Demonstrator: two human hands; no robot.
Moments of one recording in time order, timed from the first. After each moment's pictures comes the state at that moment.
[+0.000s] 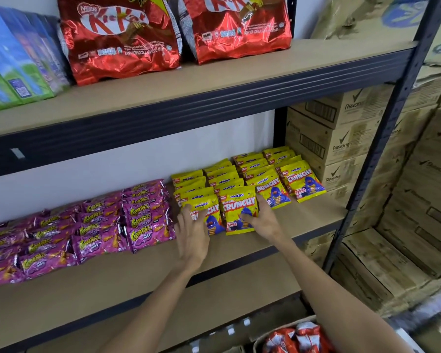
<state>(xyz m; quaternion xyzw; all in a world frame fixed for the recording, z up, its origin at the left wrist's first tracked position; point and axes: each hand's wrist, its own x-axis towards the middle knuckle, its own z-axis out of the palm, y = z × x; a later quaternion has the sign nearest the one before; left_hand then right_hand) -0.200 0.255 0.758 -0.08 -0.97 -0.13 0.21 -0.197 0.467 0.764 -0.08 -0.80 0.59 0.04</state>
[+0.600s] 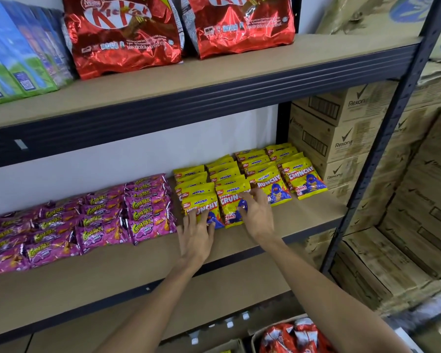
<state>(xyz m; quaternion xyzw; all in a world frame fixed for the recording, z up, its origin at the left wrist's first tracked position) -0.192 0.259 0.743 -0.07 -0.98 -0.10 0.16 -0.202 0.449 0.751 -0.03 -0.94 0.27 0.22</state>
